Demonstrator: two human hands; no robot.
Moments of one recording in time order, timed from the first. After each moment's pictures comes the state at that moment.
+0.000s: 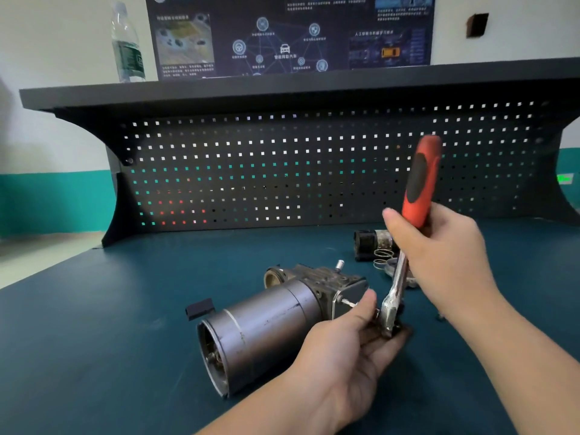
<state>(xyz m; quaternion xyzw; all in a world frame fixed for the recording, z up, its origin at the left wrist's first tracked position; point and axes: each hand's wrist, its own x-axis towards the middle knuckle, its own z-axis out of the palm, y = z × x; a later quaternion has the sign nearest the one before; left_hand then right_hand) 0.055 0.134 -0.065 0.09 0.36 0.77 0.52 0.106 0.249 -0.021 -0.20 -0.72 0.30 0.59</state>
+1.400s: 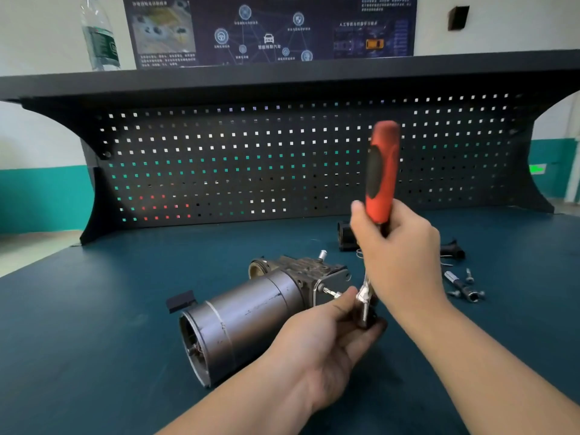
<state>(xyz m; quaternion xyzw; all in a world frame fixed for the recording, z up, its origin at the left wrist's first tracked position) 0.051 0.133 -0.065 0.09 0.40 0.74 0.53 0.093 0.230 -0.035 -0.18 -0.70 0.25 0.64</state>
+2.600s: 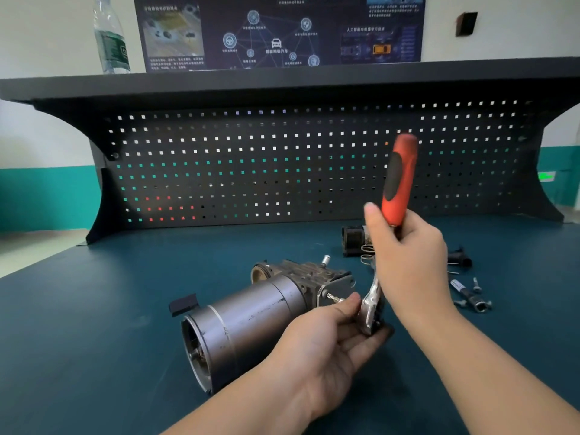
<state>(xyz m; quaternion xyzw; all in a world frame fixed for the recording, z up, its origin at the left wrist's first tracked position) 0.047 0.135 -0.066 0.10 0.38 0.74 0.54 0.092 0.237 -0.035 -0.21 -0.68 0.34 0.62</state>
